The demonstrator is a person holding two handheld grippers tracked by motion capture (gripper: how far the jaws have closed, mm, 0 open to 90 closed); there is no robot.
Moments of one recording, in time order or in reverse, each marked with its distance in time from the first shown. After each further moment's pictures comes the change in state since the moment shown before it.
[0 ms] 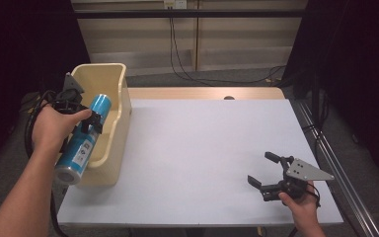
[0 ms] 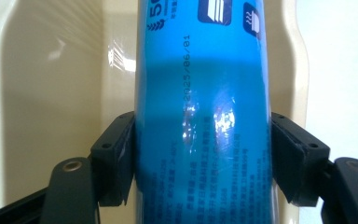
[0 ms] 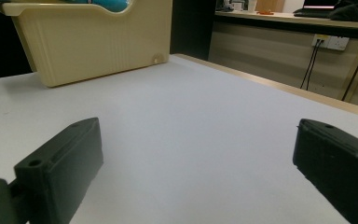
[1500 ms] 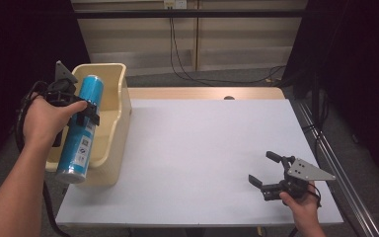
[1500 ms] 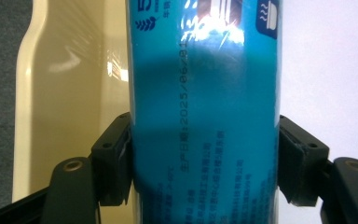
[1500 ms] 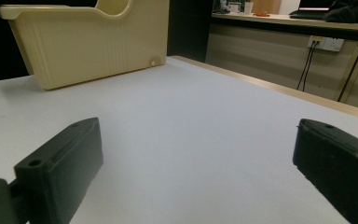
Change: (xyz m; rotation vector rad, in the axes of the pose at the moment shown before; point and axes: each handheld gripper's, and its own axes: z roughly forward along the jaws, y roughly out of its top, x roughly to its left) left arm -0.001 -0.003 -0.030 -0.054 -0.029 -0.021; right arm -0.001 0.001 -0.002 -0.008 -0.013 0.005
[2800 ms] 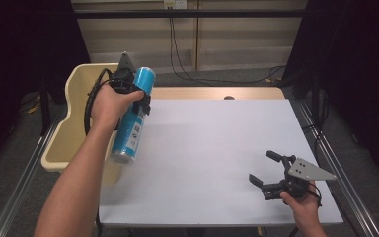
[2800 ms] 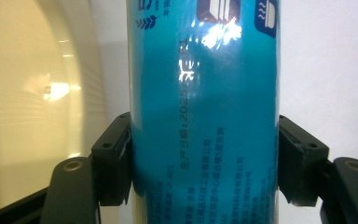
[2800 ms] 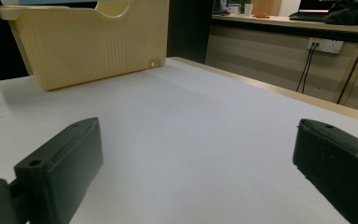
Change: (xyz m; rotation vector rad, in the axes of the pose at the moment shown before) left arm -0.121 0.035 0.032 0.004 -0.053 0.160; right arm -0.002 0.001 0.000 -0.004 0.001 0.001
